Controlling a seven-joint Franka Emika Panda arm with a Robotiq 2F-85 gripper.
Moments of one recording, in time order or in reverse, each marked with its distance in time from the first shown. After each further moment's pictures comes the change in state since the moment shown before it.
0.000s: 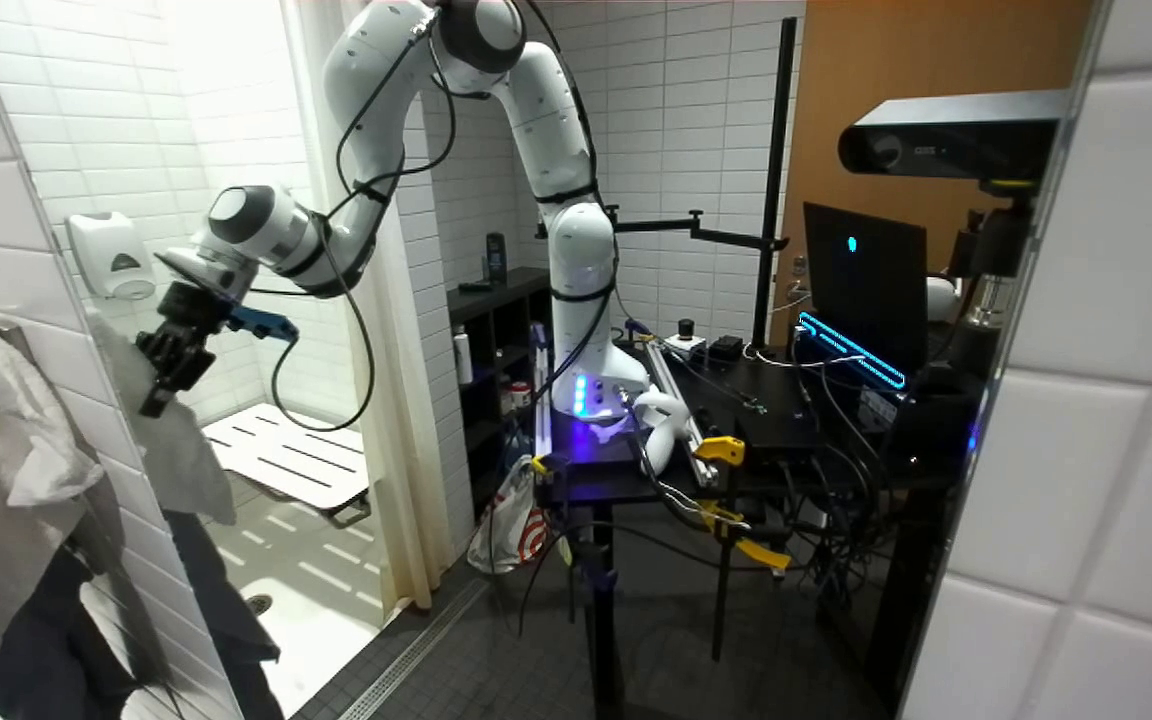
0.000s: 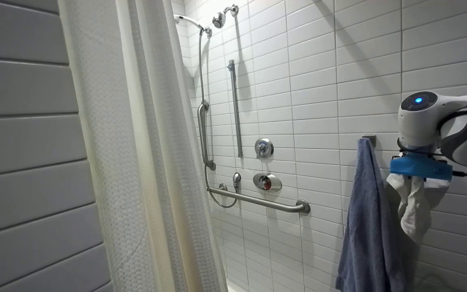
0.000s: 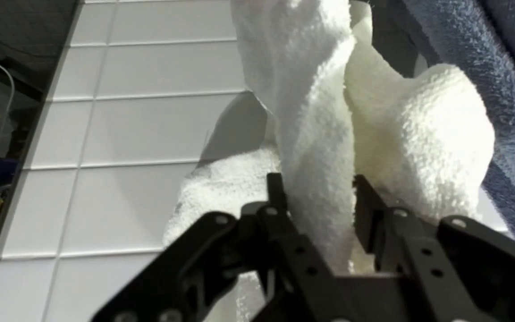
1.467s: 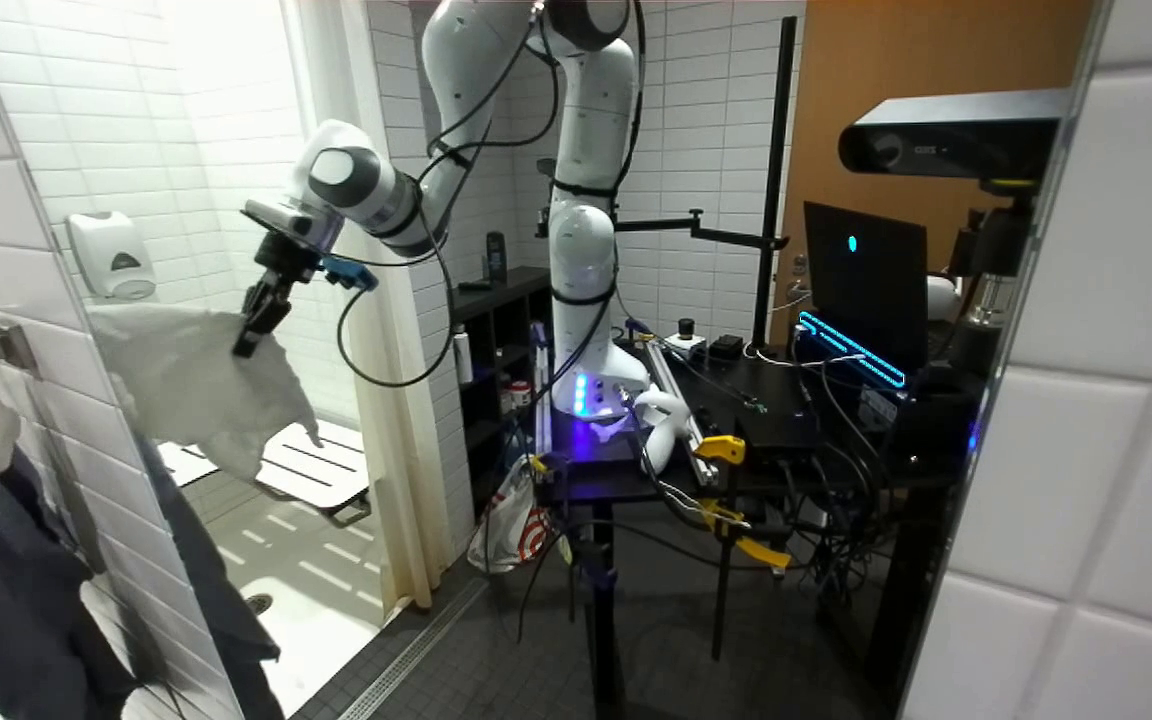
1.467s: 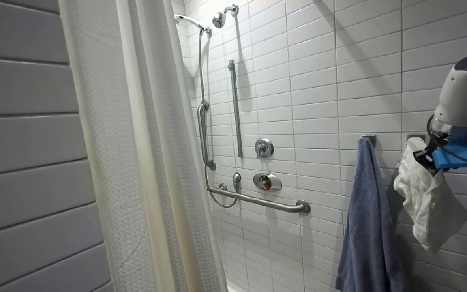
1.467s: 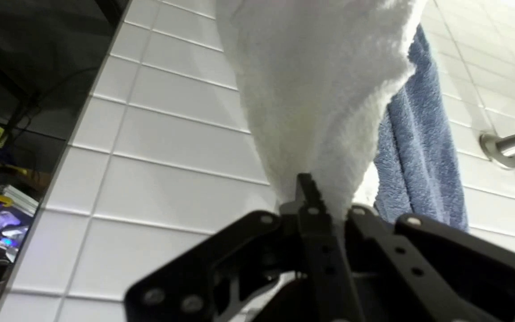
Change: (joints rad) arm -0.005 -0.481 -0.007 -0.410 -0.008 -0.016 -0.486
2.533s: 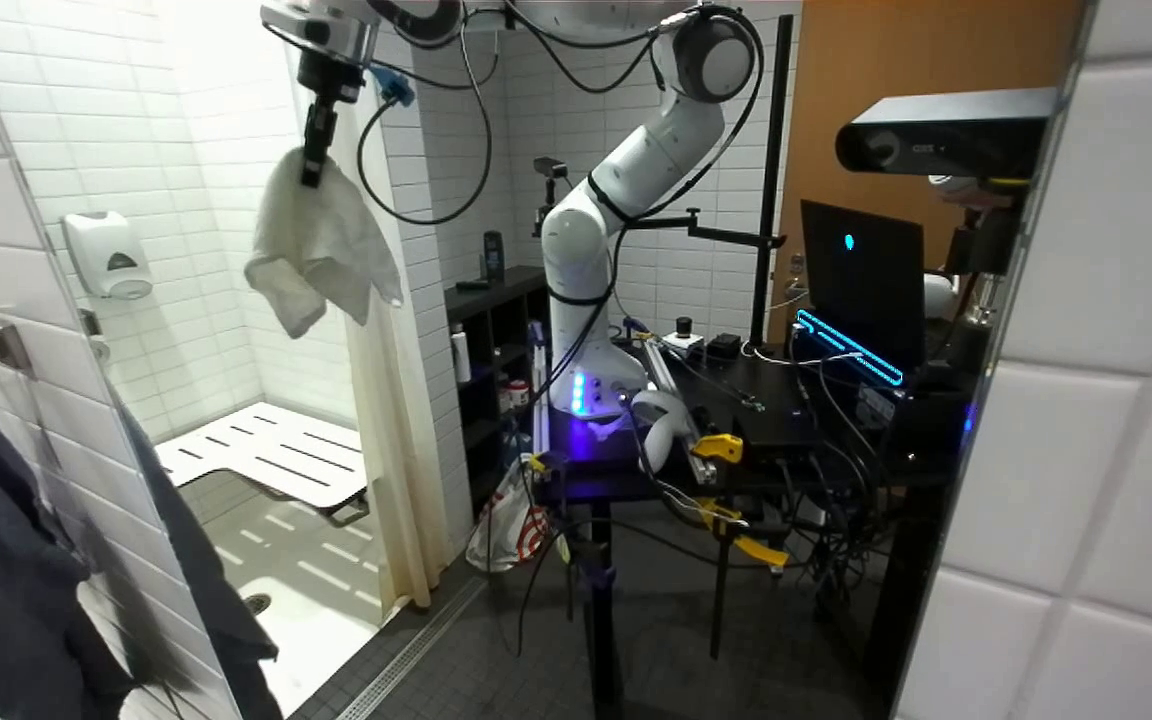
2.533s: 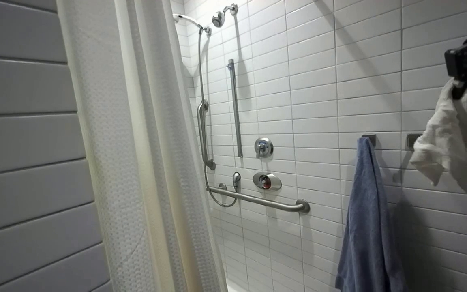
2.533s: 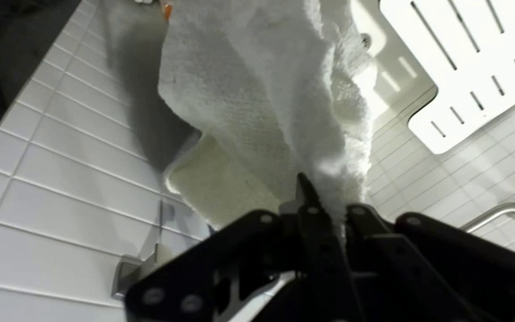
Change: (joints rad) arm 0.156 -0.653 0.109 0.147 1.014 -0.903 -1.079
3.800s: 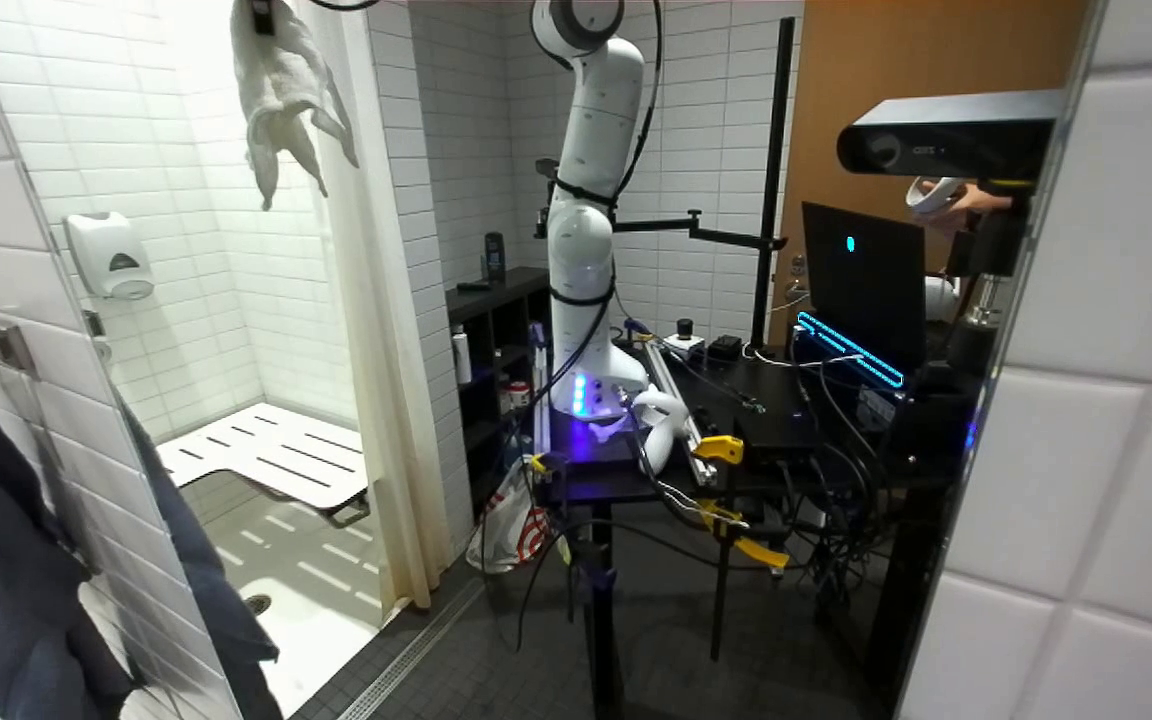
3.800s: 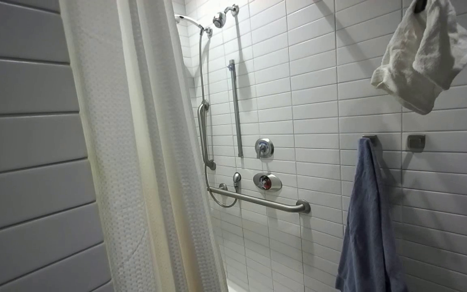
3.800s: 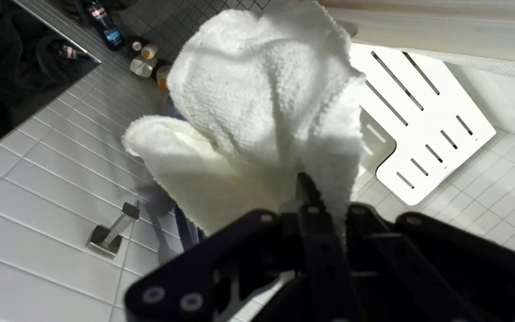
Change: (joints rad) arm -0.160 0.610 0.195 1.046 0.308 -0.755 -0.041
